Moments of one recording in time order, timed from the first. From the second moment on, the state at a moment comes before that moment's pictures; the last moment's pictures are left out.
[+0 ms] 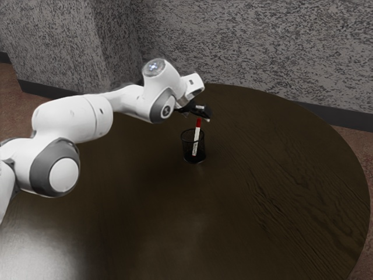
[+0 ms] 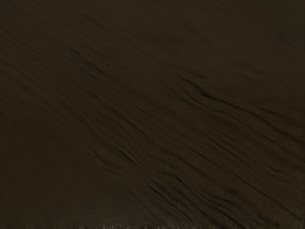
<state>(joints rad) 0.04 0.97 -0.16 -1.00 0.15 2.55 -0.09</state>
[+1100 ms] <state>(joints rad) 0.03 0.97 -0.16 -1.02 0.15 2.57 -0.07</state>
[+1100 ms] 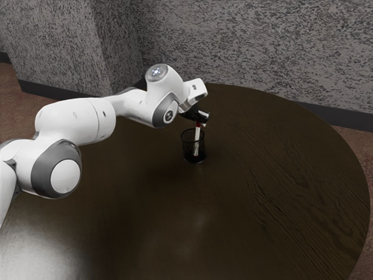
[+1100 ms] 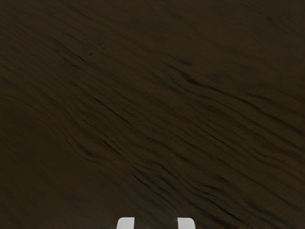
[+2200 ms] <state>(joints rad) 0.06 0.36 -0.03 -1.61 0.17 2.47 -0.16</state>
